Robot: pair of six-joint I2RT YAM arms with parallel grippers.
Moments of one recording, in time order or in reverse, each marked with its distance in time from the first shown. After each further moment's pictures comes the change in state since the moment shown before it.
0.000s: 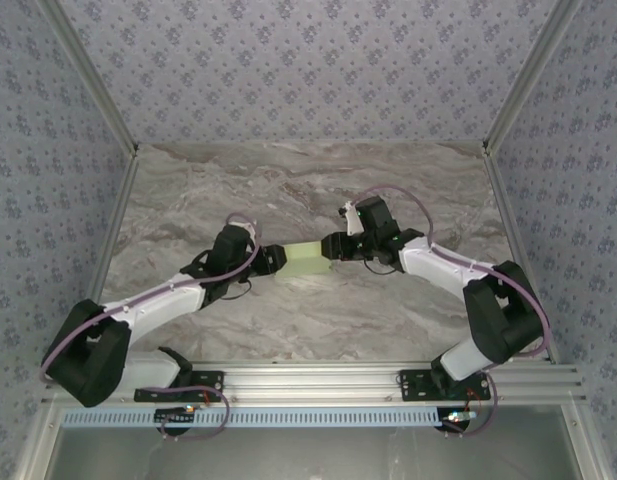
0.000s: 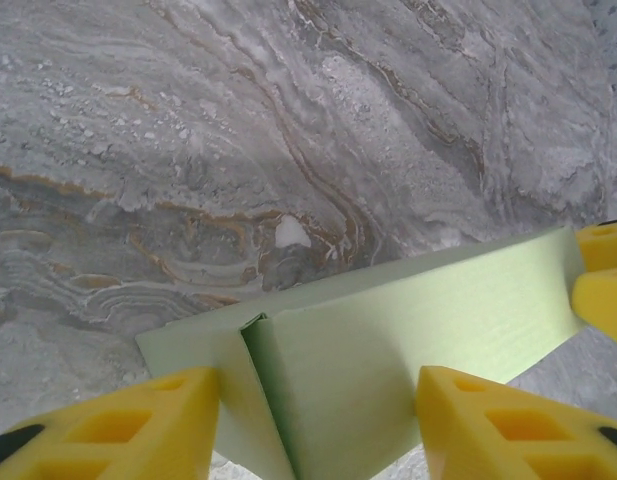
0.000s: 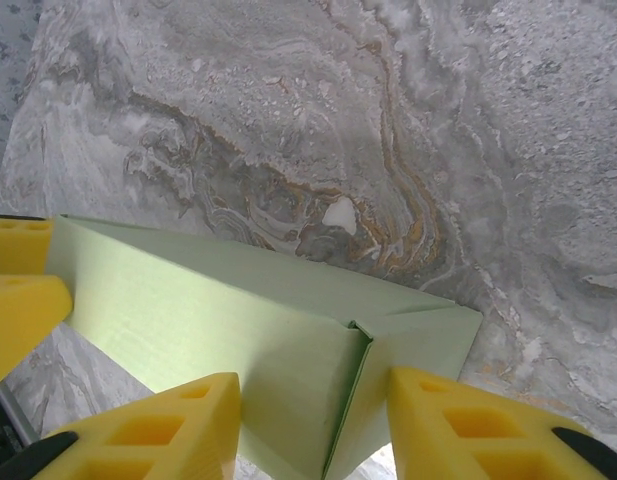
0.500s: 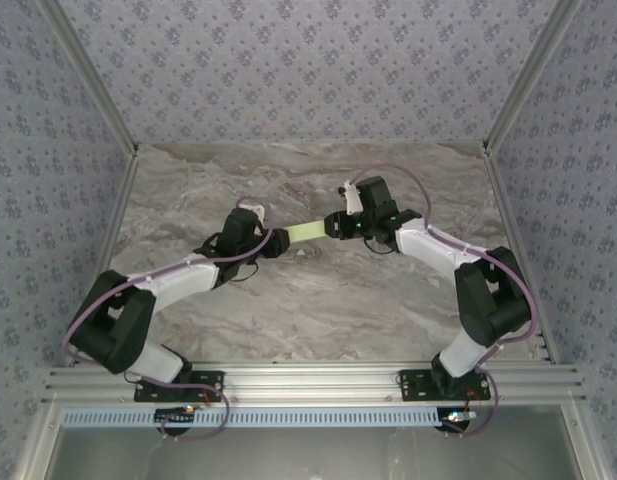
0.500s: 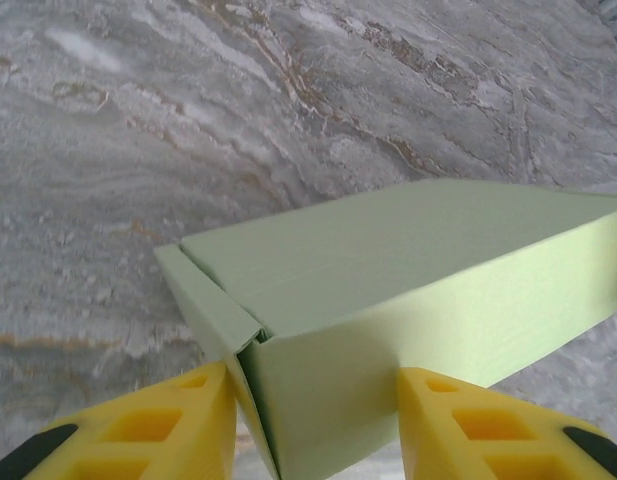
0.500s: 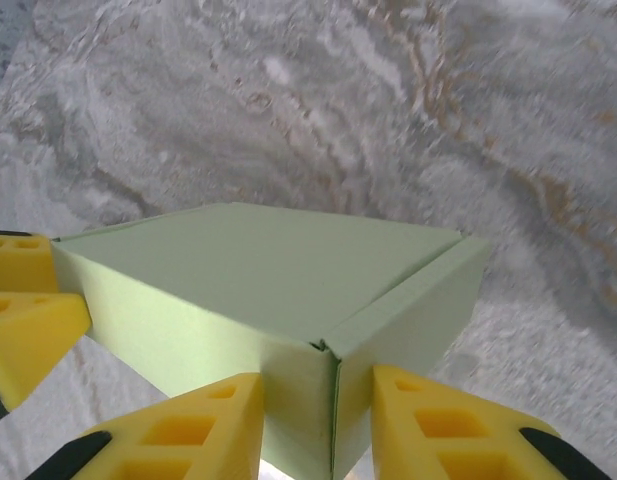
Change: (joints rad) left arm 0.035 0.208 0.147 0.084 -0.036 0.137; right arm -0.058 0.113 0.175 -0.022 0.064 -0.141
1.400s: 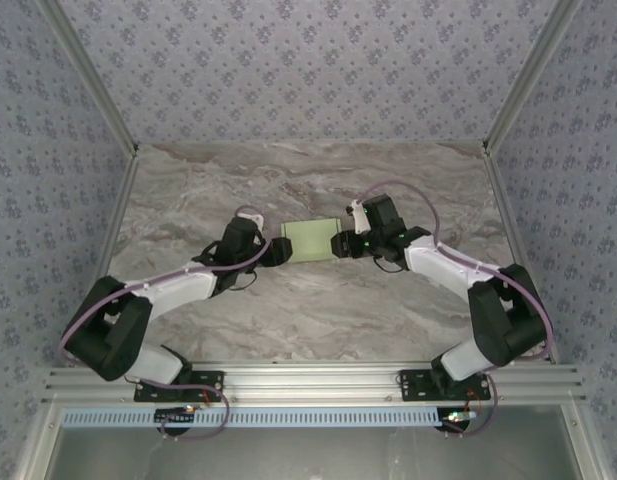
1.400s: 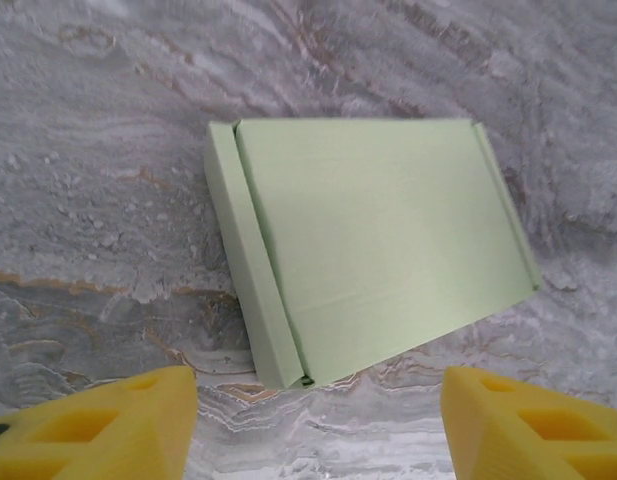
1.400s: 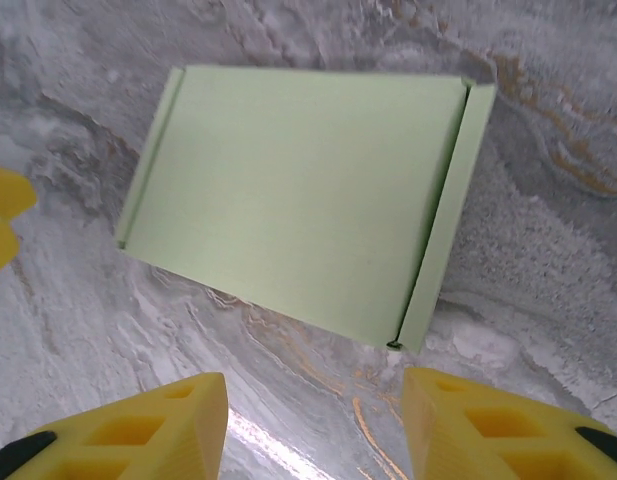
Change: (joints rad) left arm -0.016 -0.077 -0.083 -0.007 -0.020 -0.030; right arm 0.009 -0.146 -0.177 -0.035 0.060 -0.016
